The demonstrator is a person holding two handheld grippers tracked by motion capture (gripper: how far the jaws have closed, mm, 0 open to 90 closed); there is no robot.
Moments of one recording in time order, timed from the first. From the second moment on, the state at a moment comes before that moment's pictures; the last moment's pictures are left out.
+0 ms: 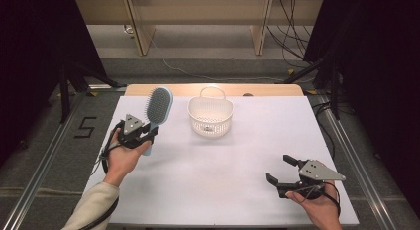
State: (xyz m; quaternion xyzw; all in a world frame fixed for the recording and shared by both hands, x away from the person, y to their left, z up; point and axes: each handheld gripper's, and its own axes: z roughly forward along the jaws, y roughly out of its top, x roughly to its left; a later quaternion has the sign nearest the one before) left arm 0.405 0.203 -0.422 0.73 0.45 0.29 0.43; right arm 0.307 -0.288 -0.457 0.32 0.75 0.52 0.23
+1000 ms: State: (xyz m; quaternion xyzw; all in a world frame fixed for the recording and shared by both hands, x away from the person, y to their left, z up) left arm 0.410 0.199 -0.414 0.72 0.44 0.29 0.45; right arm 0.307 -0.288 -0.457 0.32 0.75 0.52 0.23
